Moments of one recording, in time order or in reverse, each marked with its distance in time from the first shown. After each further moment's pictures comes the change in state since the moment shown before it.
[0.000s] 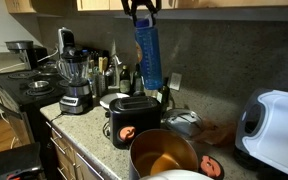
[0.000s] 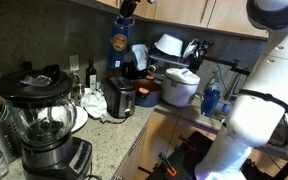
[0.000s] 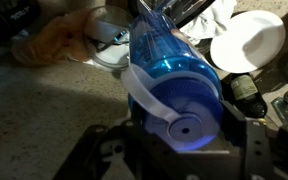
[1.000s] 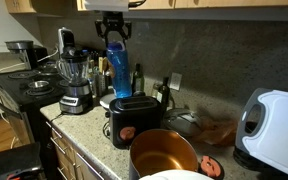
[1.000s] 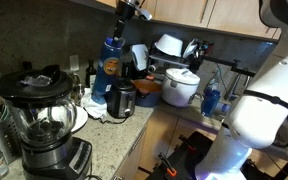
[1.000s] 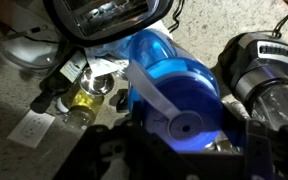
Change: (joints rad) arm 0.090 -0.104 0.065 -0.292 0.067 0.013 -0.246
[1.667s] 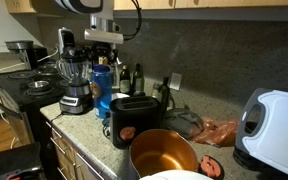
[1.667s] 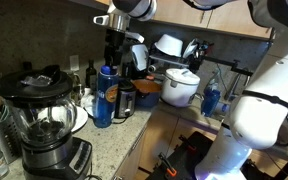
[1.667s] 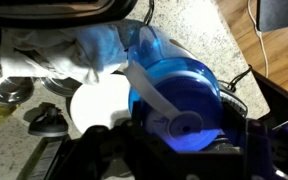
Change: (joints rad) arm 0.043 0.045 0.076 -0.168 -0.010 0.022 -0.240
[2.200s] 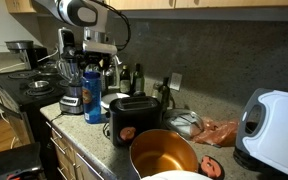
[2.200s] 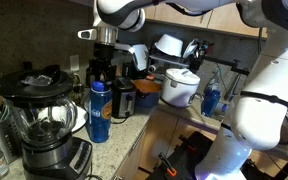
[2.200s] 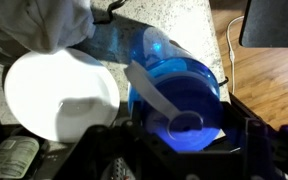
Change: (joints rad) arm 0.060 0.069 0.063 -0.032 -0.003 0.015 -0.138
